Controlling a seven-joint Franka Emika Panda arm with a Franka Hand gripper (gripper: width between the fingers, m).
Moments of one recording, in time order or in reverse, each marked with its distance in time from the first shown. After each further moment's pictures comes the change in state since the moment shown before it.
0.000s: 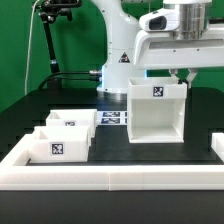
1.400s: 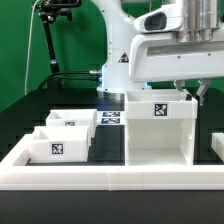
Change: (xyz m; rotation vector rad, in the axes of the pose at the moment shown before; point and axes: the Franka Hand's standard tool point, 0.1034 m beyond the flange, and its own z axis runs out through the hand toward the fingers) arm 0.139 0.019 -0.015 0.038 0.116 0.081
